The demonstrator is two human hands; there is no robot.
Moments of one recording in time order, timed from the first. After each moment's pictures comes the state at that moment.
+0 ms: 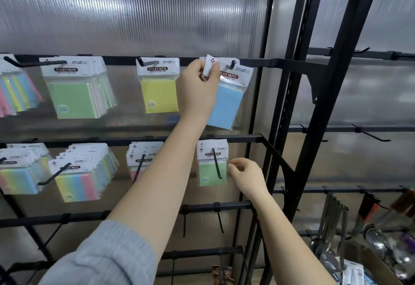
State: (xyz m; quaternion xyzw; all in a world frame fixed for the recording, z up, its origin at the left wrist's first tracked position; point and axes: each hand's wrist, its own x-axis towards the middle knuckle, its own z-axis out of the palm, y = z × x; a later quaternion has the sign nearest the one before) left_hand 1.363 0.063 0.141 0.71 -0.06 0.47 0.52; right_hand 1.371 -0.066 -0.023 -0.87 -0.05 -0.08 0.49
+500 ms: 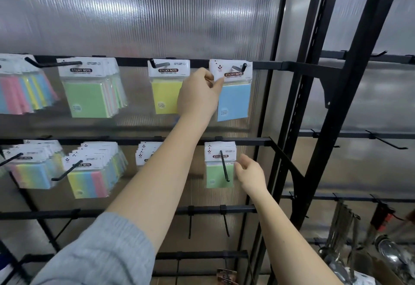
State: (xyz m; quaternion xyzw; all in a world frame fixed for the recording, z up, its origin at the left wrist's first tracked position) left_hand 1.371 0.081 0.143 0.83 0.03 0.40 0.39; right_hand 1.391 -0.052 -0.031 -0.86 -0.03 -0.06 0.51
